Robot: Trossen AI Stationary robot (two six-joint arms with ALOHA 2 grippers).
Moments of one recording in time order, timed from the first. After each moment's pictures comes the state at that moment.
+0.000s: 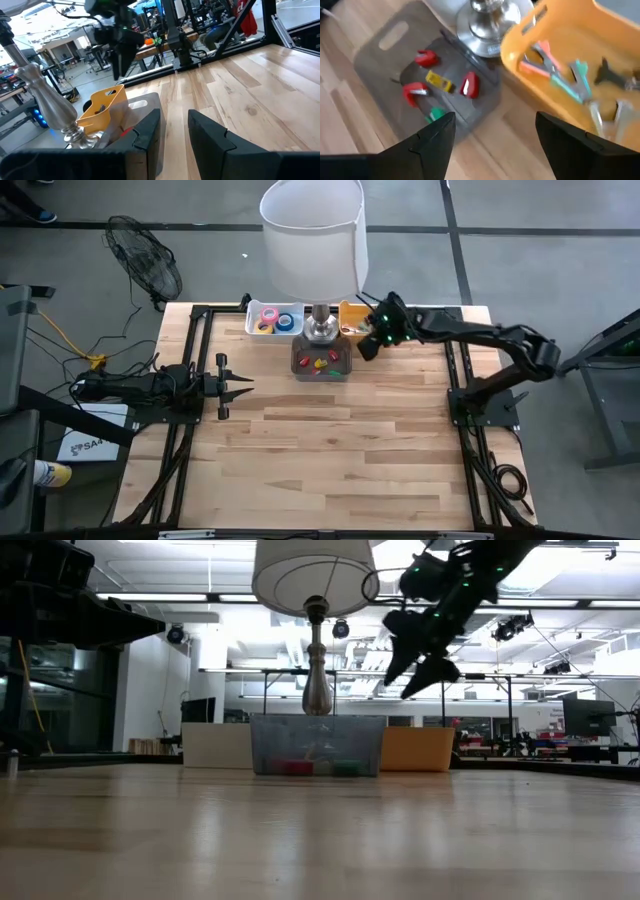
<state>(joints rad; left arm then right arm) -0.07 0.02 0.04 0.00 -0.16 0.34 -0.51 1.45 1.02 -0.43 -0.08 0.35</state>
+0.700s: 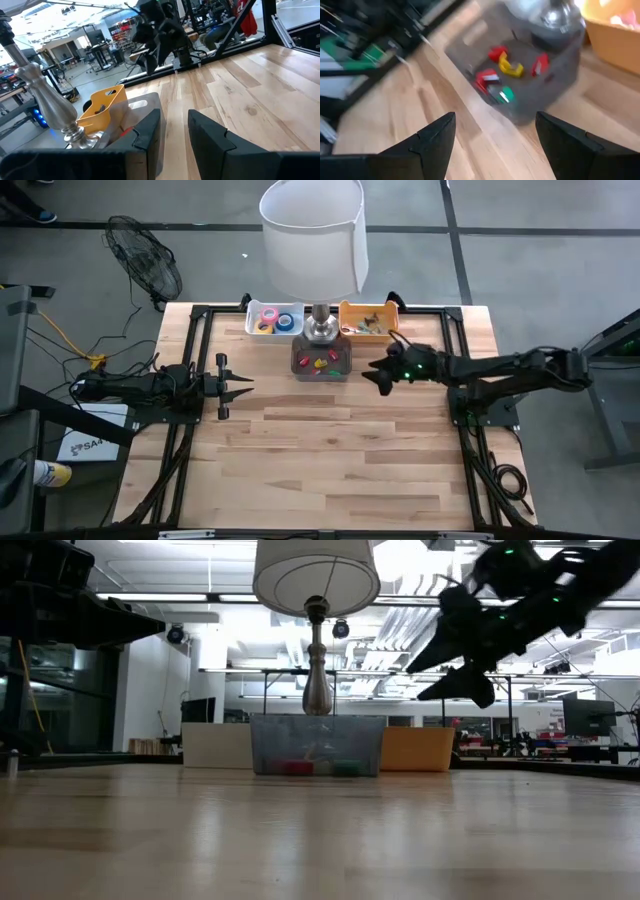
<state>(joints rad) -0.07 0.02 0.04 0.00 -0.17 0.34 -0.24 1.13 0.43 0.22 -0.01 0.60</state>
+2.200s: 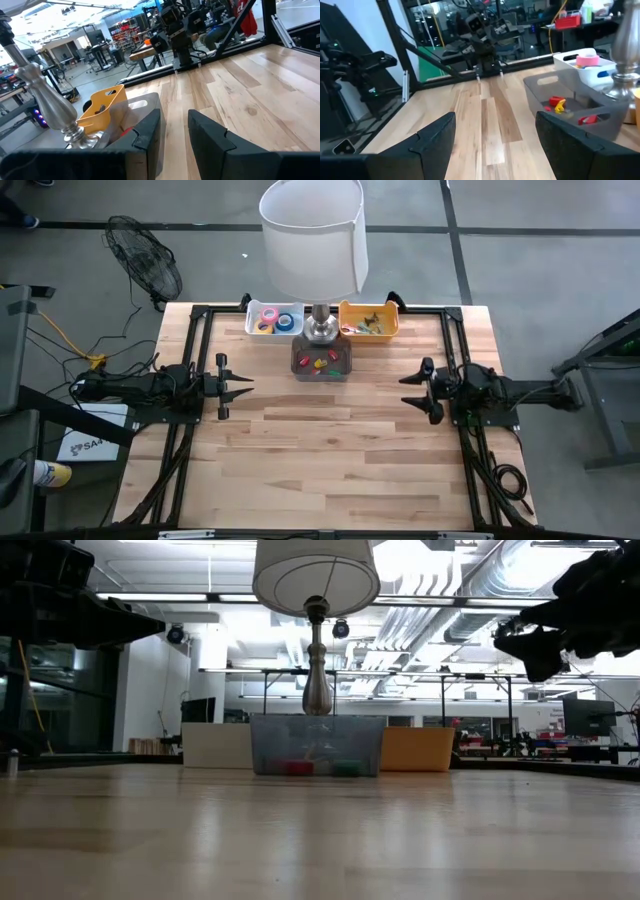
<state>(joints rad) -0.07 0.02 0.04 0.00 -0.17 0.34 -0.02 0.06 0.01 0.02 -0.03 0.22</state>
